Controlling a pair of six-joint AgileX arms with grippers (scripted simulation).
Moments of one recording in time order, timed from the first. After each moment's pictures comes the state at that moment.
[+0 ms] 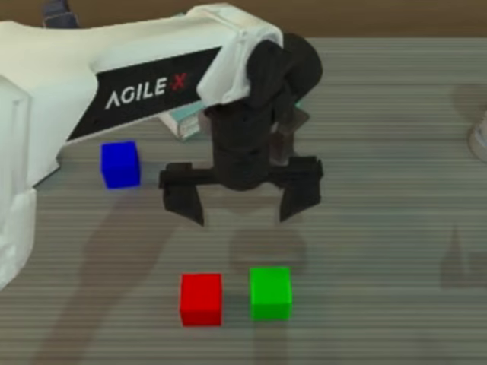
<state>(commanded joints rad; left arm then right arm) -0.71 2.13 1.72 -1.15 0.00 -0.74 0.01 0.00 0.00 0.00 0.00 0.00</state>
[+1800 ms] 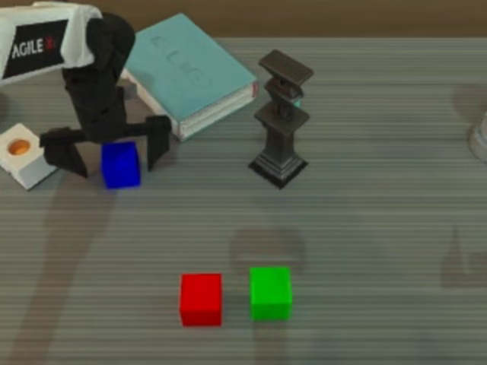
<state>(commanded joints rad) -0.21 2.45 1.85 -0.97 0.01 -0.33 0.01 0.00 0.00 0.00 0.00 0.00</state>
